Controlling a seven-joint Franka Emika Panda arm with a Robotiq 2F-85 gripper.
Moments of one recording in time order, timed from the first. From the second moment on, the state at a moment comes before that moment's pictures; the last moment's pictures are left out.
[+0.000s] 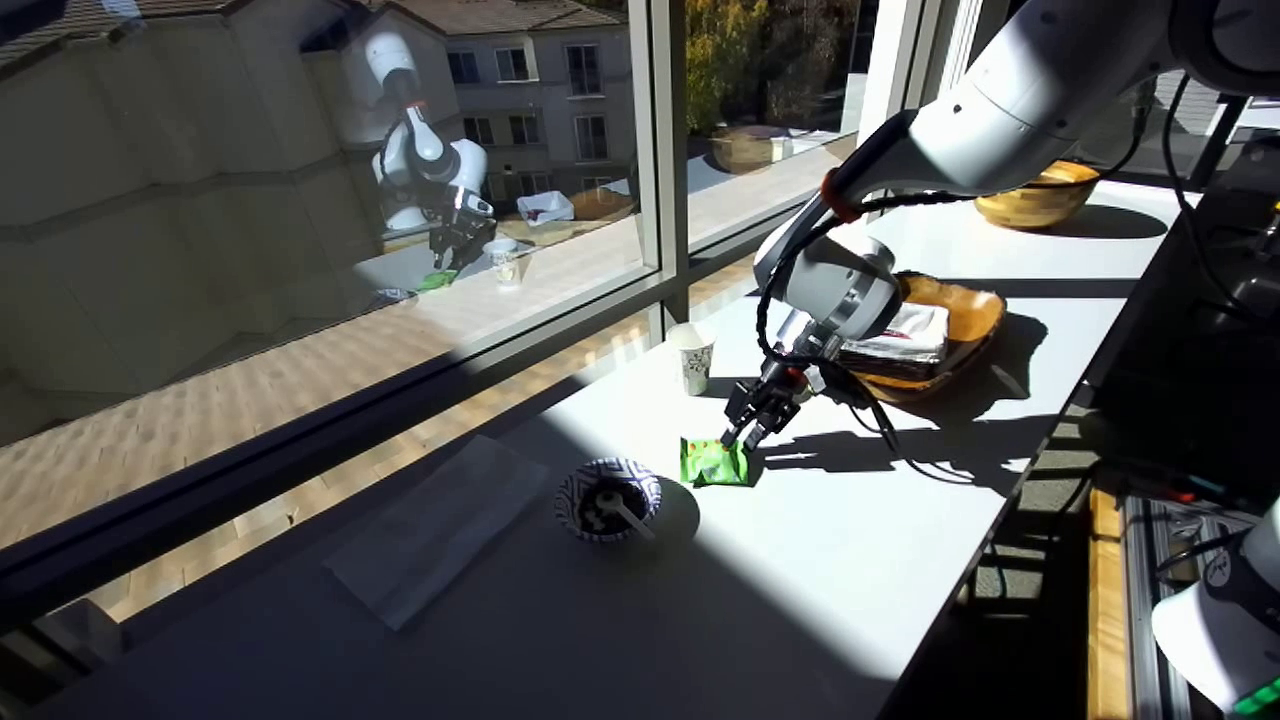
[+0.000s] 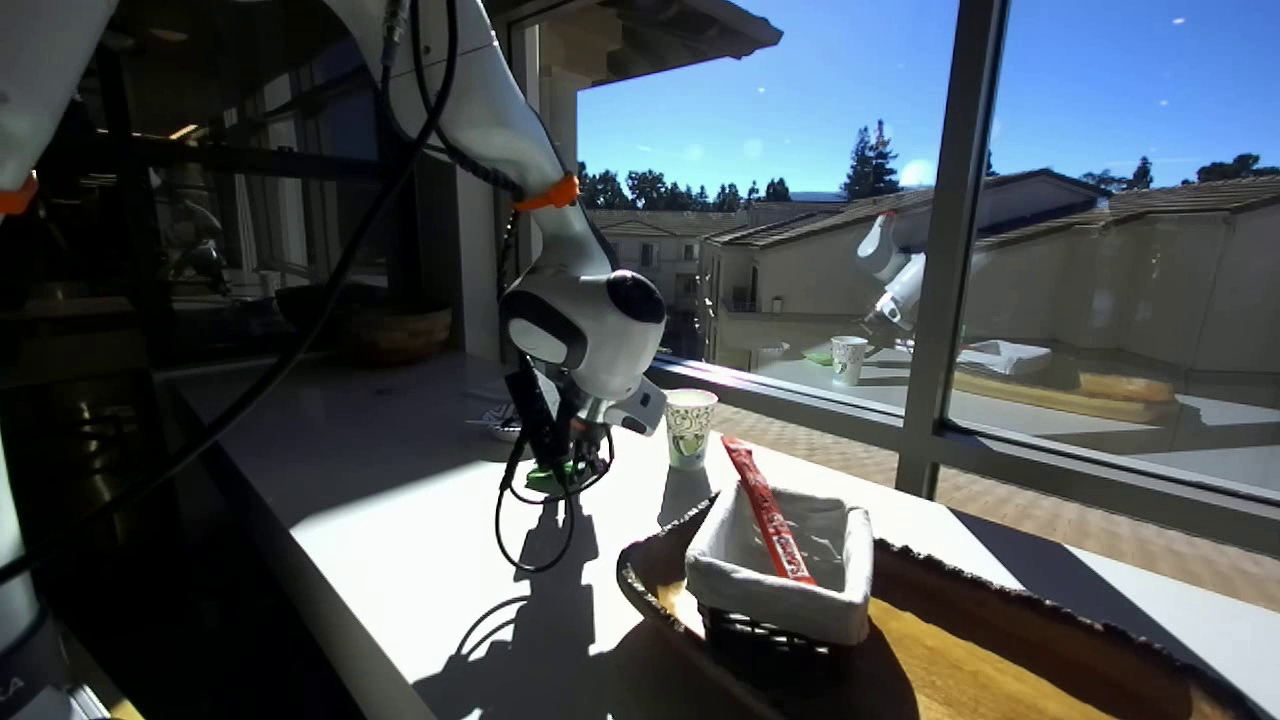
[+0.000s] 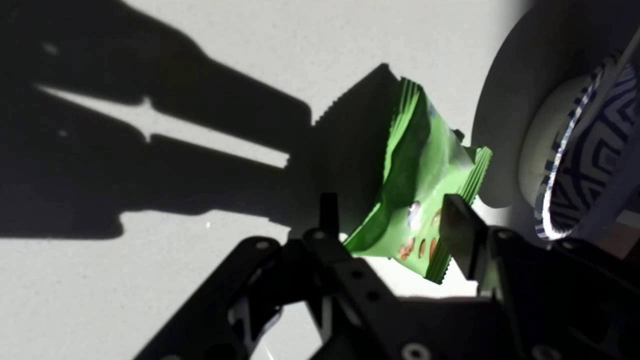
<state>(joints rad) -0.09 0.42 -0.04 -2.22 1.27 2.52 -0.81</state>
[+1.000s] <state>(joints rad) -0.09 0.45 -0.02 -2.18 1.32 2.52 -0.88</state>
